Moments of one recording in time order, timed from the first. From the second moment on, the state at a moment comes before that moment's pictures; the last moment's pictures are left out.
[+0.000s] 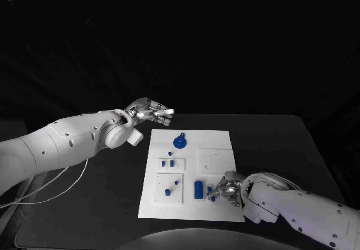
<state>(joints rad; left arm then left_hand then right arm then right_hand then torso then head) 1.15 -0.74 -0.06 1.17 -0.40 -0.03 0.26 1.24 -0.03 -0.09 0.08 0.05 0.98 0.16 0.06 0.07 1.06 0.15 0.06 0.06 1.11 0.14 0.07 0.07 0.03 0.96 0.13 0.08 0.07 0.73 -0.74 0.11 1.55 -1.15 -0.11 -0.59 1.09 -0.07 0.29 -0.01 0.11 1.19 0.05 0.07 0.08 1.35 -0.03 0.98 1.22 1.45 -0.09 0.99 1.05 0.08 1.47 -0.11 0.77 1.31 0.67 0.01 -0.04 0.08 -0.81</state>
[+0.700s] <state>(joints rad) 1.15 -0.74 -0.07 1.17 -0.40 -0.03 0.26 1.23 -0.03 -0.09 0.07 0.05 0.98 0.16 0.06 0.07 1.06 0.15 0.06 0.06 1.11 0.14 0.07 0.07 0.03 0.96 0.13 0.08 0.07 0.73 -0.74 0.11 1.54 -1.16 -0.10 -0.59 1.12 -0.19 0.20 0.20 0.05 1.19 0.05 0.06 0.08 1.36 -0.04 0.97 1.22 1.45 -0.09 0.98 1.06 0.08 1.47 -0.11 0.75 1.31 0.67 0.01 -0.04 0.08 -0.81</state>
